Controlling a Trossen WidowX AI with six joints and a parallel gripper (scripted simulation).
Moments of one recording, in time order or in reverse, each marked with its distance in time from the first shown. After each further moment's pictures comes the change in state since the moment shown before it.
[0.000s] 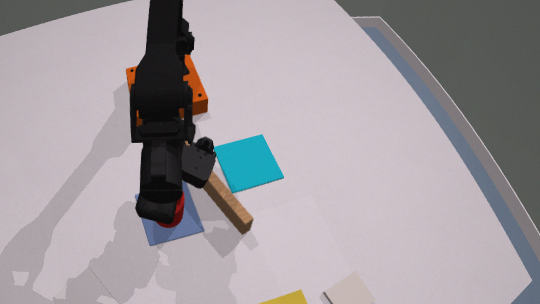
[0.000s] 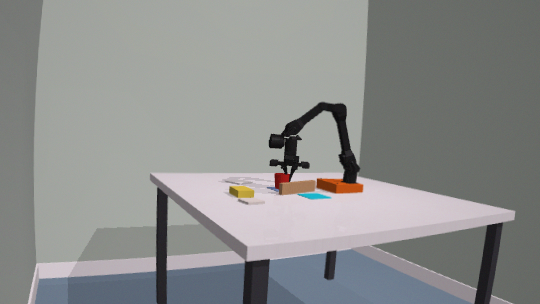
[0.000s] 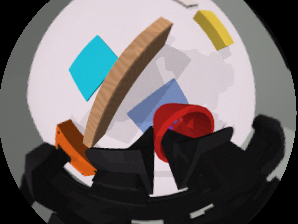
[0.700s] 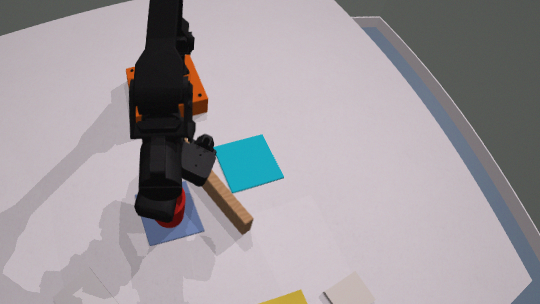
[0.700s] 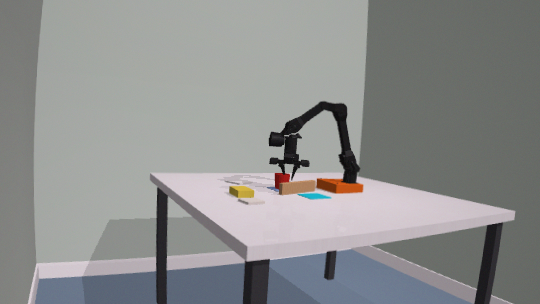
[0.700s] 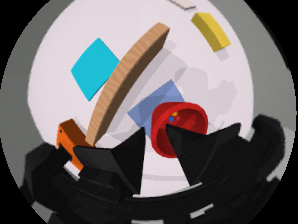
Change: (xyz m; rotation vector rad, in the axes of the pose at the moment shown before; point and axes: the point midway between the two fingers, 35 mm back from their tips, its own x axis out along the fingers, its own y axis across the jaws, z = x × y) arm -0.009 -0.002 0.000 0.000 -0.002 -0.007
